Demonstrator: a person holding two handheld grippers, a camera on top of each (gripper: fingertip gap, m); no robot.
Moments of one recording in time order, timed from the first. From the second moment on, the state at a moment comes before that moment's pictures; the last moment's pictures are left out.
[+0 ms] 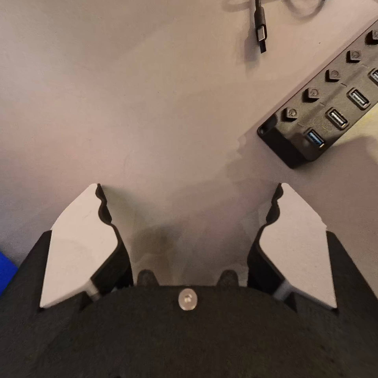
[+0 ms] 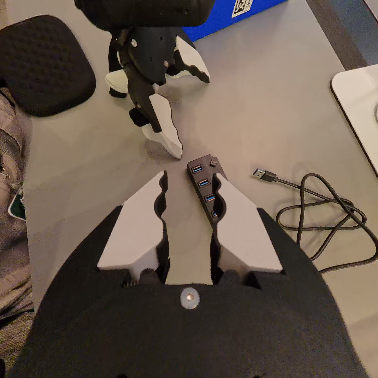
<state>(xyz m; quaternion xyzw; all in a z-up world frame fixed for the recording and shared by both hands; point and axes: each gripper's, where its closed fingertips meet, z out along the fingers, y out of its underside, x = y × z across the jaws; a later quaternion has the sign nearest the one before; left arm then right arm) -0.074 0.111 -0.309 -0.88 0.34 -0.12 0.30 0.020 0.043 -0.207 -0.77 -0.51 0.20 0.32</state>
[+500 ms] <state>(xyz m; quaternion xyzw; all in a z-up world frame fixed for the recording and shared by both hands) -0.074 0.111 -0.309 -0.88 0.34 -0.12 0.30 -0.008 0.056 -0.200 -0.78 -0.50 0.18 0.33</state>
